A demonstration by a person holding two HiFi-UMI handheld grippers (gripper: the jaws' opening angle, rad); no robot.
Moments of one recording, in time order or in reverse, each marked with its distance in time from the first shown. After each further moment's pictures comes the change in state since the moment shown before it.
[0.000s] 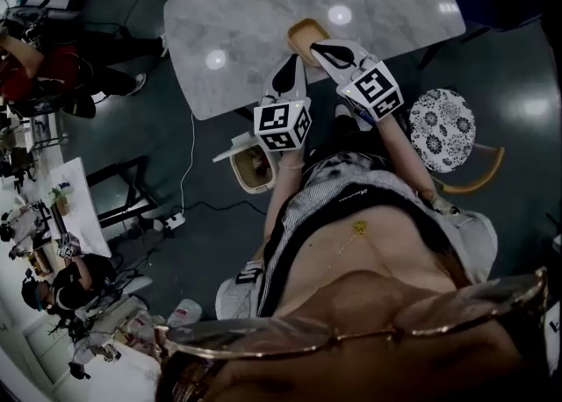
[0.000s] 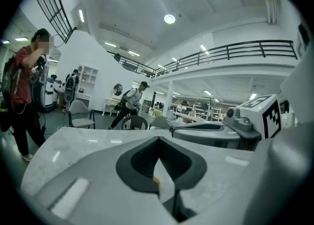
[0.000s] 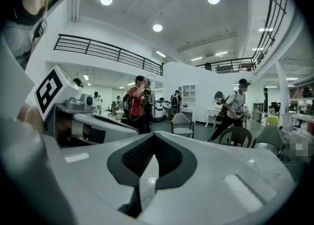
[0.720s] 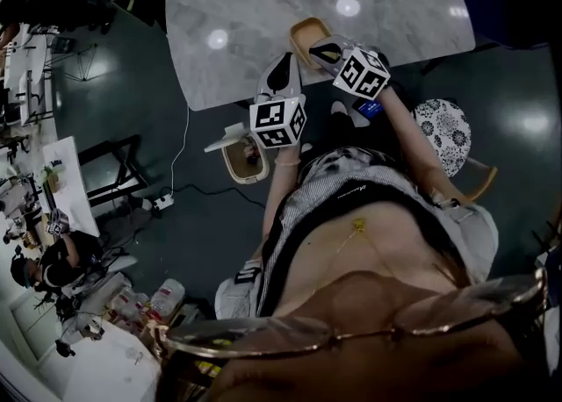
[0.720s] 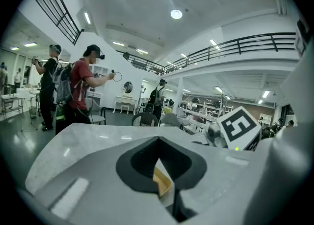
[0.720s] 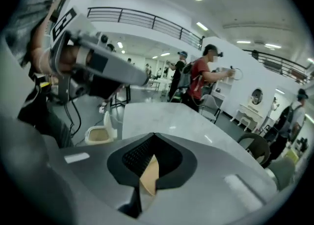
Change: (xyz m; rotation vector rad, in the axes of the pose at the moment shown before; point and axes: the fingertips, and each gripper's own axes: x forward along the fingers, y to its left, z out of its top) left arm 0.020 0.026 -0.012 -0.025 0.034 0.127; right arm 0.053 -0.012 -0.097 -0.333 0.335 0.312
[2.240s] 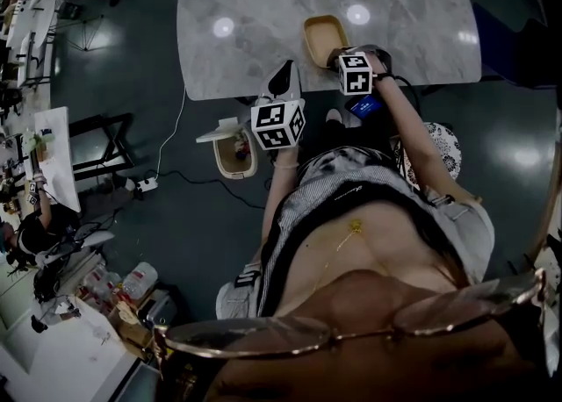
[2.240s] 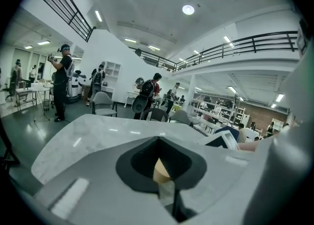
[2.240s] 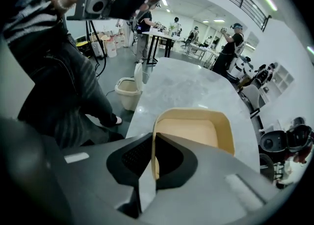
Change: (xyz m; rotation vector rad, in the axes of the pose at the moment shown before) left arm 0.003 0.032 -0.024 -0.080 0.041 0.126; right arm 0.061 0.019 -0.117 -0.426 0.448 0.370
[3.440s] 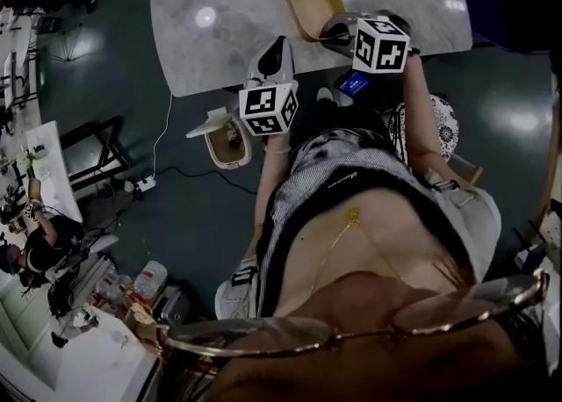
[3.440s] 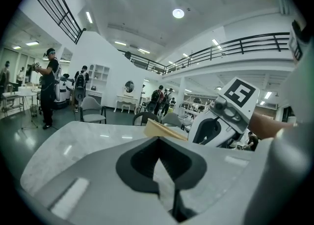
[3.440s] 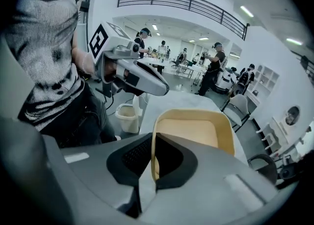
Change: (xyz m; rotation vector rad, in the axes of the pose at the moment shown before) left arm 0.016 -0.037 0.025 0.063 -0.037 -0.110; right arm -0.157 -0.016 0.038 0.093 -0.248 -0.043
